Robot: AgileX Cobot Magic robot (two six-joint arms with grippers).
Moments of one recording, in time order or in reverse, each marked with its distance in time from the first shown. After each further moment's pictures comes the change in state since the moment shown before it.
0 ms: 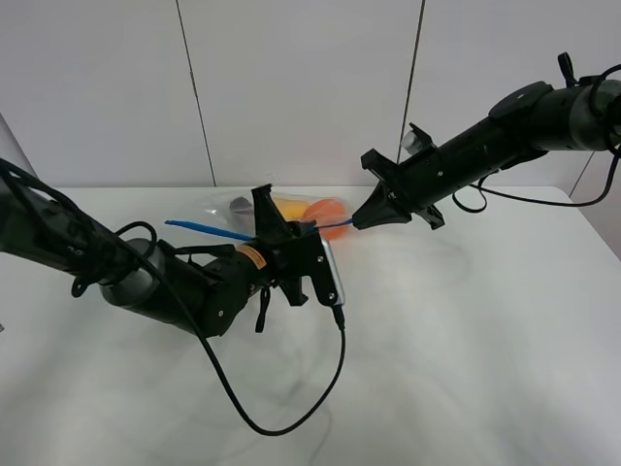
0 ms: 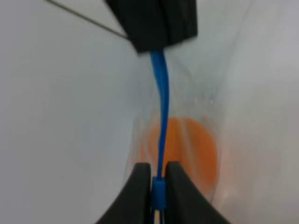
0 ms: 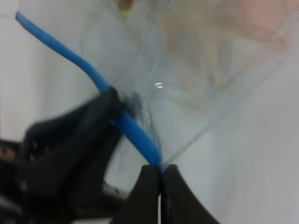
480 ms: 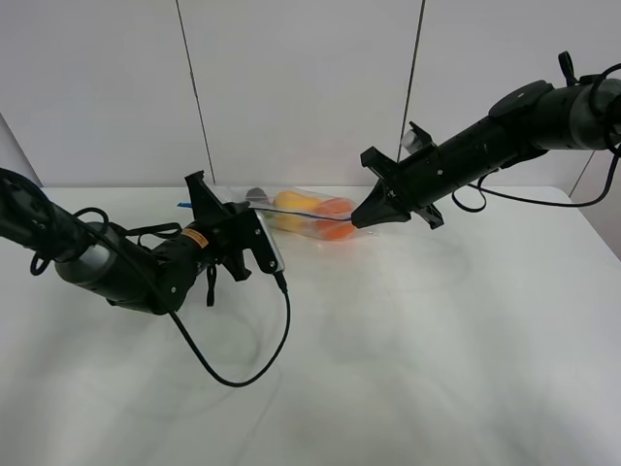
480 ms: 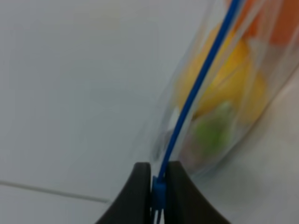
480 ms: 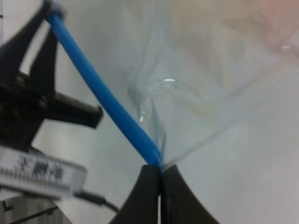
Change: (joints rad) left arm 0.221 0.000 0.037 0.018 -0.068 0.018; right arm 0.000 0.000 -0.003 0.005 0.007 0.008
